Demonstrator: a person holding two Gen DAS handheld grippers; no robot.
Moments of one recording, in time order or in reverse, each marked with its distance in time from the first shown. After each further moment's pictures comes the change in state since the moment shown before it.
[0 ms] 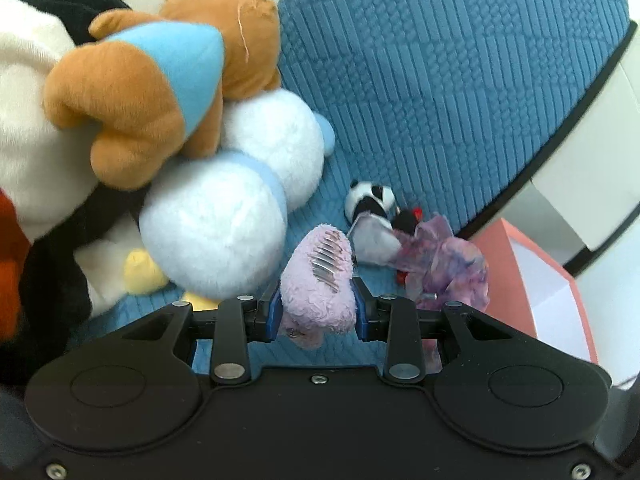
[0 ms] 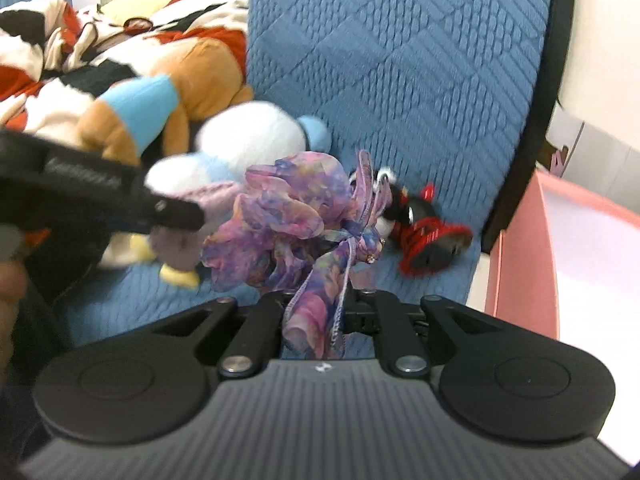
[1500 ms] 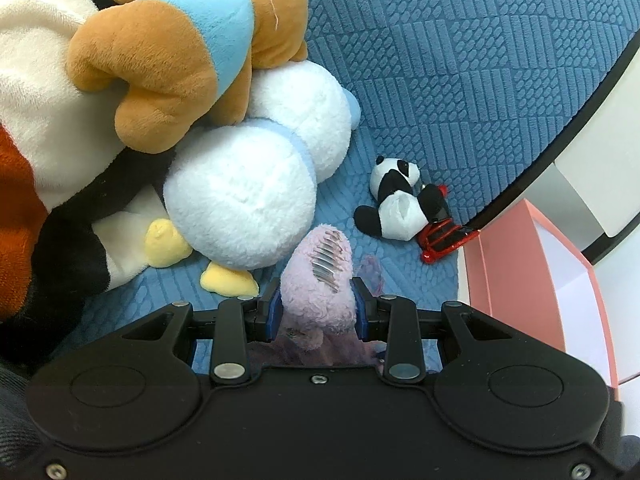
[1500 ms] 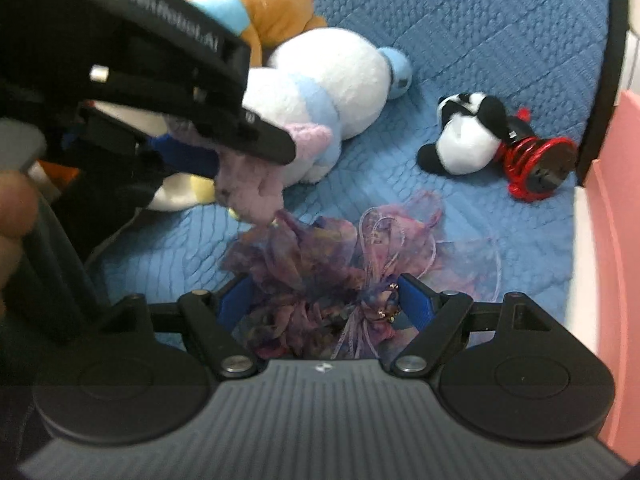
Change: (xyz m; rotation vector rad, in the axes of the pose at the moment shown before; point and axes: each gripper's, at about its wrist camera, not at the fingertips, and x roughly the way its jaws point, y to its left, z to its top) left arm 0.007 0.011 -0.008 -0.024 0.039 0.060; right arm 0.048 0.057 -0.053 0.023 0.047 0.159
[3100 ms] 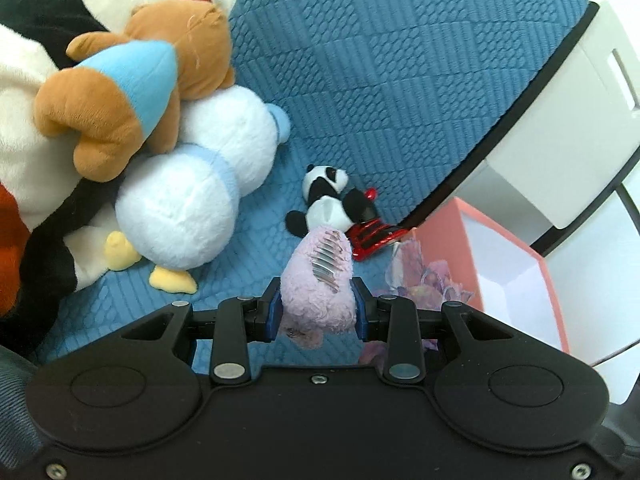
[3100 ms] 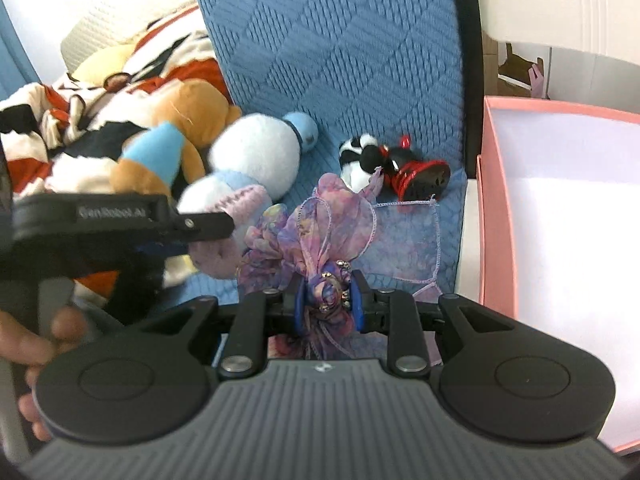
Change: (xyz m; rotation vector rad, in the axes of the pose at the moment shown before) left arm -0.047 -0.055 0.007 0.036 -0.004 -0.075; right arm -0.126 -0.060 0.048 0.270 -0.001 -0.034
